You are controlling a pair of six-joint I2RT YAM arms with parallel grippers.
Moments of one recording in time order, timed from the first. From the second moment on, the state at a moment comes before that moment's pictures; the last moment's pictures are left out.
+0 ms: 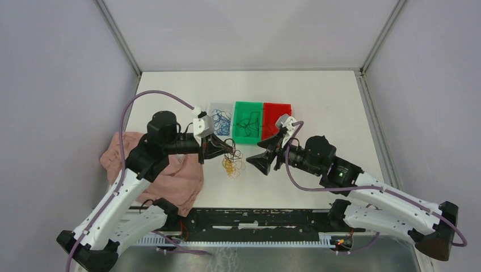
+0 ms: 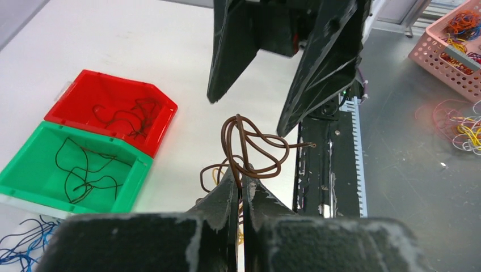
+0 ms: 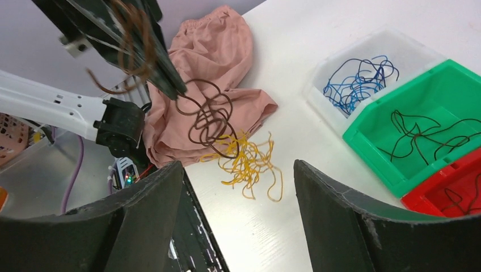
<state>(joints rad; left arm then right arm) -0.54 0.85 0.96 -0.41 0.86 0.18 0.99 0.86 0.77 0.00 -0.10 0.29</state>
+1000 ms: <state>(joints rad) -0.54 0.89 1.16 -0.39 0.92 0.10 0.99 1.25 0.76 0.45 -0.29 0.45</state>
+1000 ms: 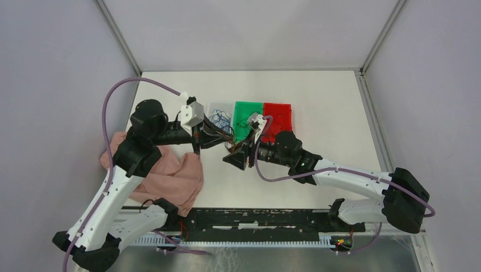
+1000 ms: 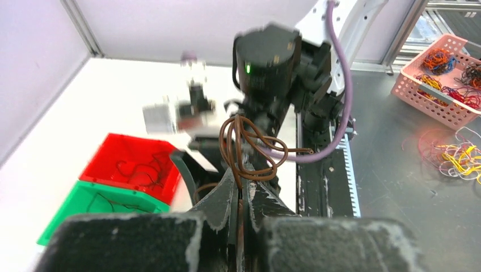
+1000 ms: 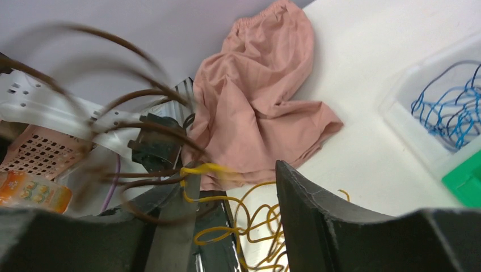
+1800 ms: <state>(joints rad) -0.54 1.00 1.53 -0.38 0.88 0.10 0.97 1.26 0.40 0.52 -0.11 0.48</state>
